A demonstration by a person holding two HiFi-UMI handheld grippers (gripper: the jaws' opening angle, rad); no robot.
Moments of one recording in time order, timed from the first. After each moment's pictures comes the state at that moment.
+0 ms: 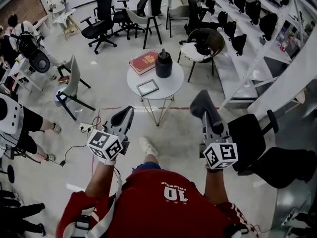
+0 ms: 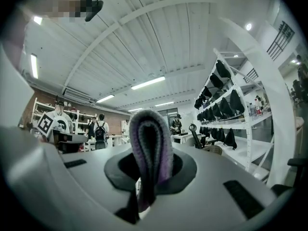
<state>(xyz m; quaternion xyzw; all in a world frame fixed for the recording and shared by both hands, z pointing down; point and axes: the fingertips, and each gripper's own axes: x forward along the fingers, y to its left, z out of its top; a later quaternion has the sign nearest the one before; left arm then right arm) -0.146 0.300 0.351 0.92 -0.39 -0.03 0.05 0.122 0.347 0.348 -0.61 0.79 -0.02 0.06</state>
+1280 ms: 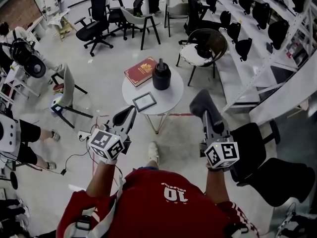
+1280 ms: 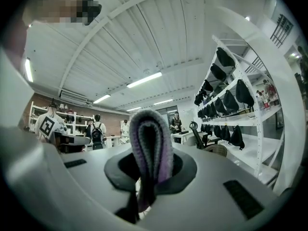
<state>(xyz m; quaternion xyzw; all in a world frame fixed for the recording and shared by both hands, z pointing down) -0.104 0.142 0.344 0.93 -0.37 -0.01 0.06 0.153 0.190 0.342 -0.61 0.79 -0.04 0.07</state>
